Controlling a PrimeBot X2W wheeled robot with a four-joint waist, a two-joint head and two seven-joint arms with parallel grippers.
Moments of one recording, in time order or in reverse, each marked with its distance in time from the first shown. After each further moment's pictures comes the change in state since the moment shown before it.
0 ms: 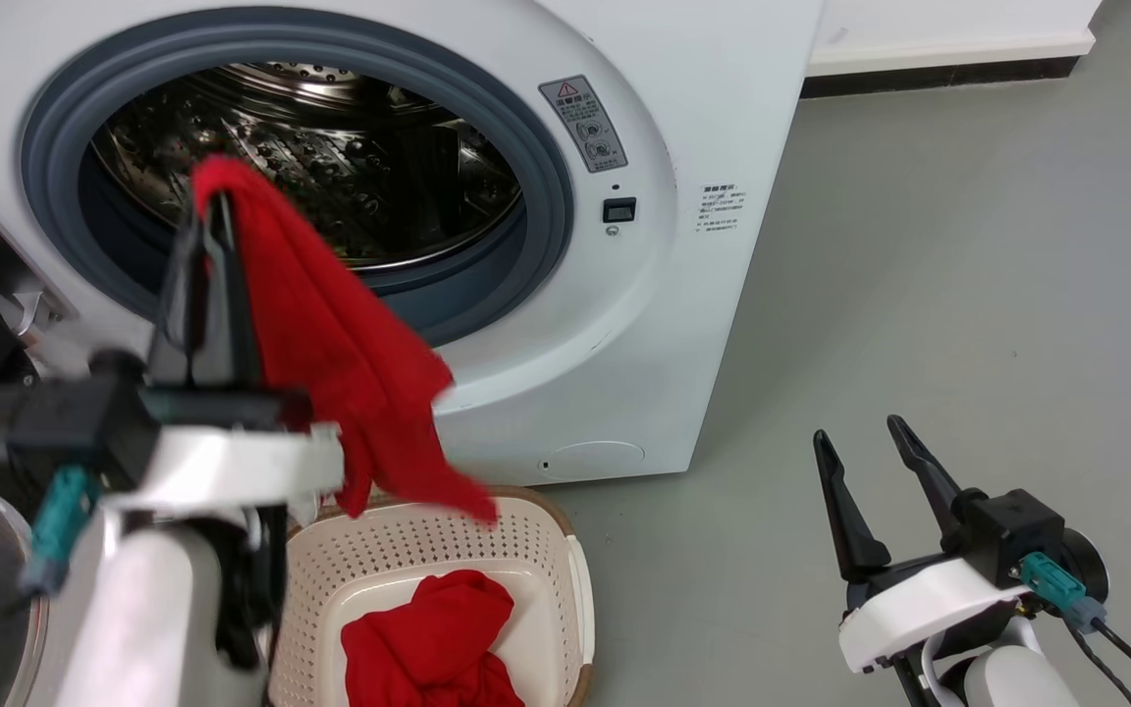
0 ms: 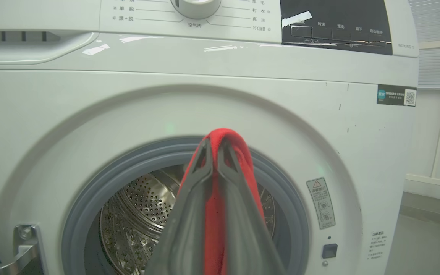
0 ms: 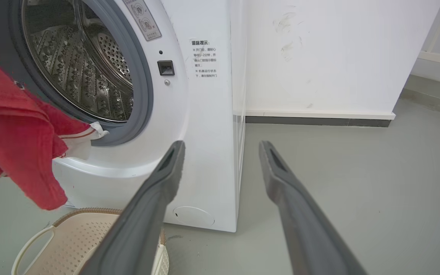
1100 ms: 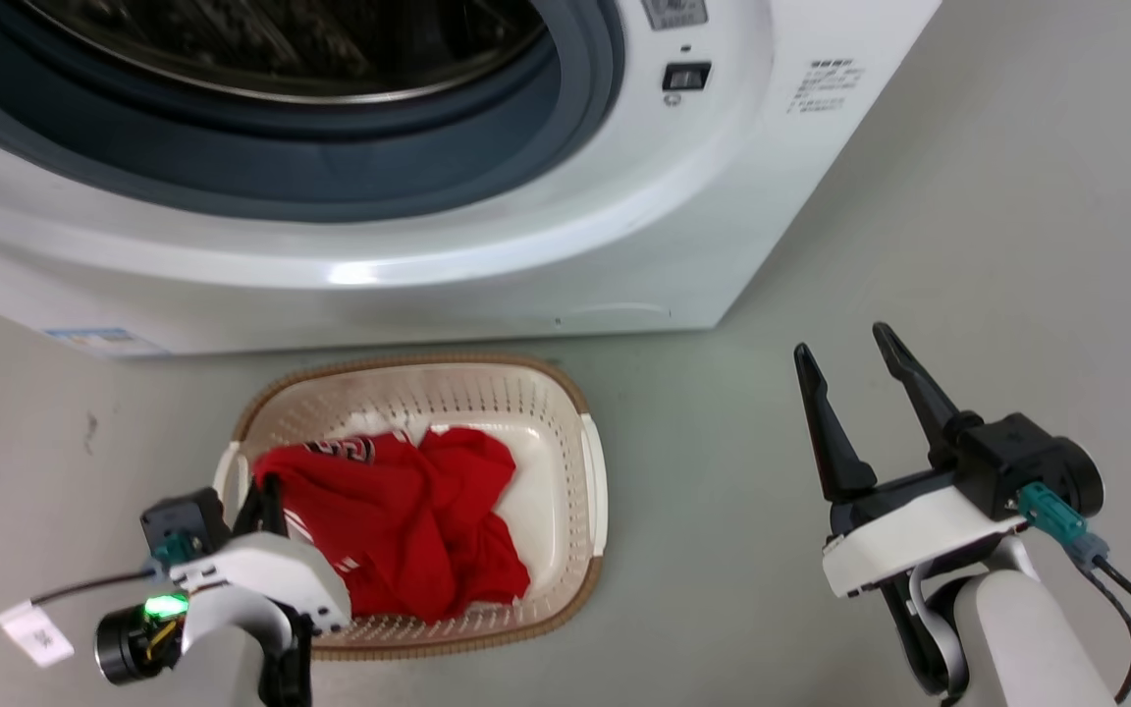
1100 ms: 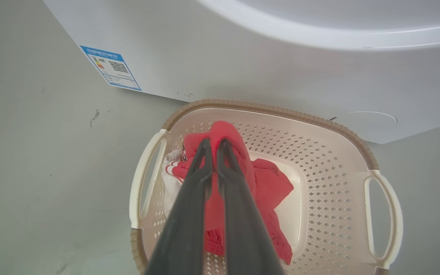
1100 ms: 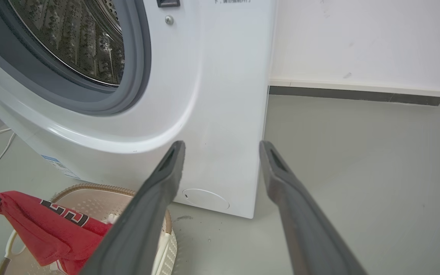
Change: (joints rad) left arm -0.021 -0.076 0.051 0.859 -0.133 -0.025 -0.064; right arm -0.114 0.000 0.034 -0.037 -0.011 0.000 0.000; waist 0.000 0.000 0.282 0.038
